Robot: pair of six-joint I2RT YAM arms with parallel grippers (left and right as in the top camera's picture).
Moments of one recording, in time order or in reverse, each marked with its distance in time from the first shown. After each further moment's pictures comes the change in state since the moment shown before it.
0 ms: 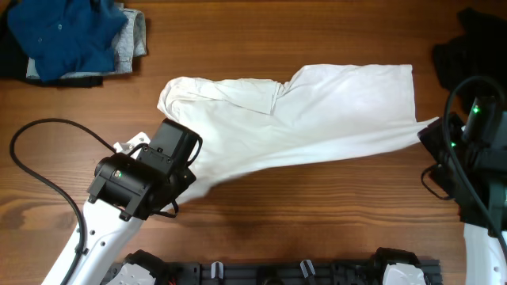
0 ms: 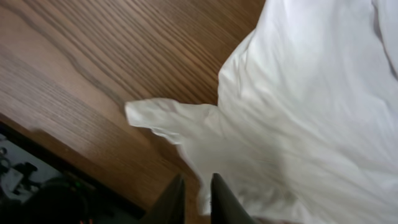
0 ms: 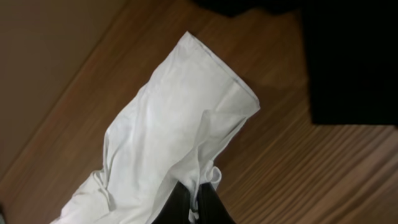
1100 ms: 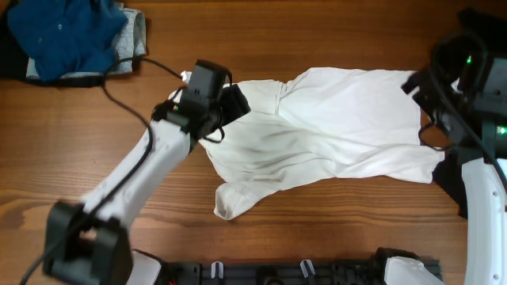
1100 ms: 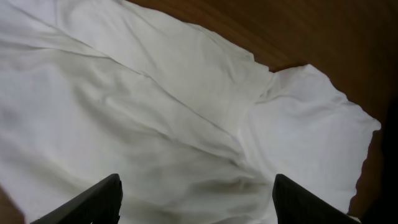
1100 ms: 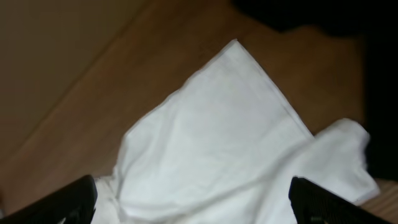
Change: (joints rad) left arm 0.079 0.510 0.030 0.879 0.326 0.296; right arm 0.000 0.277 0.087 0.216 -0.123 -0.135
